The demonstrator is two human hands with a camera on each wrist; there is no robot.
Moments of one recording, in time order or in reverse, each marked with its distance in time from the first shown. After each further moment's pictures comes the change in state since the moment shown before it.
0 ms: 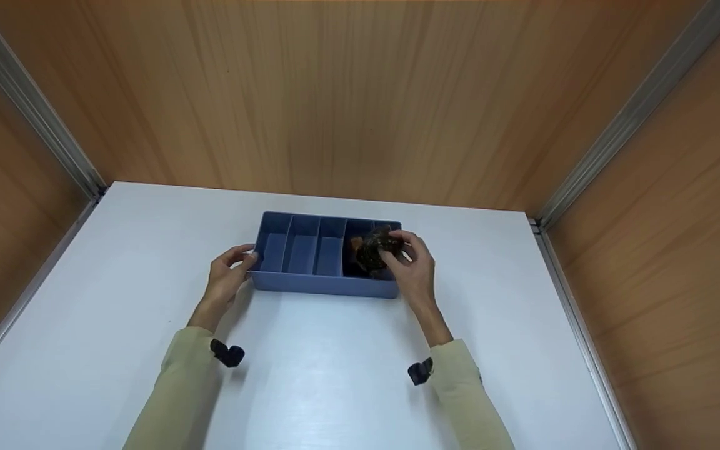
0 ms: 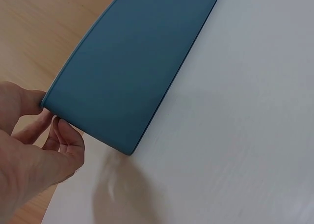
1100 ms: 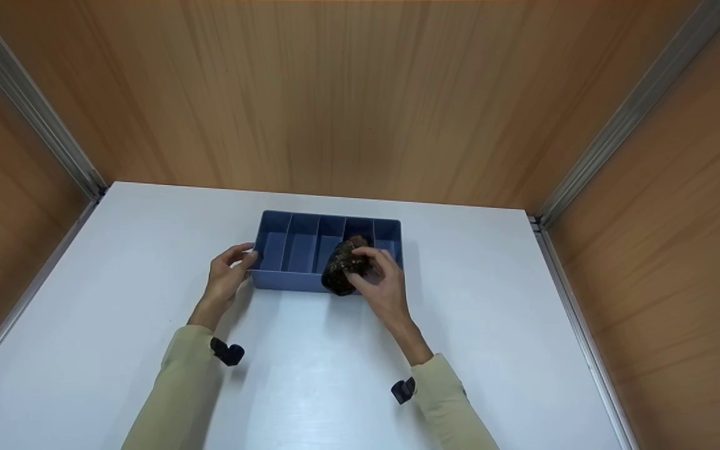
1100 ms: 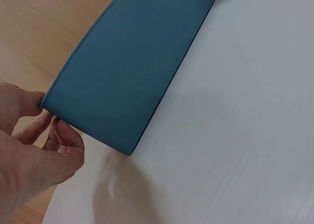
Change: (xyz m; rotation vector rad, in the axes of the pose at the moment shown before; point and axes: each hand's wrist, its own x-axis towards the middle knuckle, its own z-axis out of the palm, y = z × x) left_hand 0.002 -0.001 -0.004 0.008 0.009 0.007; right_hand -0.037 -0.010 0.046 -0.050 -0.091 -0.064
